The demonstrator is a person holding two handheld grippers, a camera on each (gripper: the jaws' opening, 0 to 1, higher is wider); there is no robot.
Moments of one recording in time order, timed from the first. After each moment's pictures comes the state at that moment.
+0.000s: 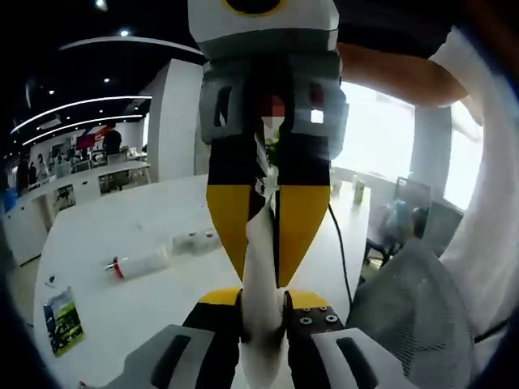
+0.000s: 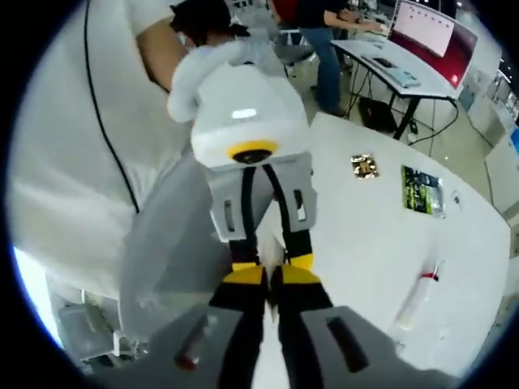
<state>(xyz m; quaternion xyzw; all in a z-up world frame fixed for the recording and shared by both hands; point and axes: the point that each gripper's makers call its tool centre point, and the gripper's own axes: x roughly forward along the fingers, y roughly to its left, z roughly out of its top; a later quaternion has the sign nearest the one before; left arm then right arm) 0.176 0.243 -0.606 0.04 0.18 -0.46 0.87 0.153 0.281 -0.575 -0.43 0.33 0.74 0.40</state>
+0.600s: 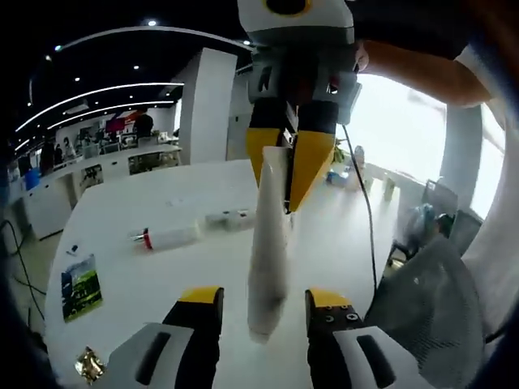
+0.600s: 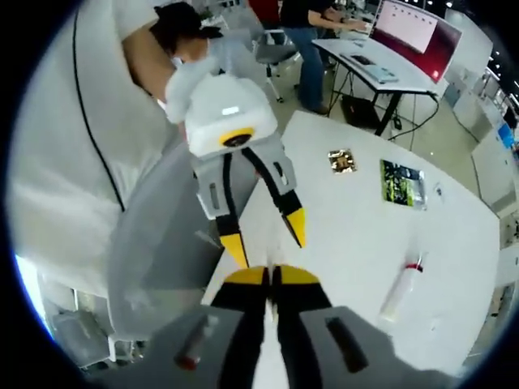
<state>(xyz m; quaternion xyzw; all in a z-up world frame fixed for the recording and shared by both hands) 0.185 0.283 -0.632 0.03 0.23 -0.37 0.90 0.185 0.277 -0.573 -0.44 0.32 0.71 0.44</state>
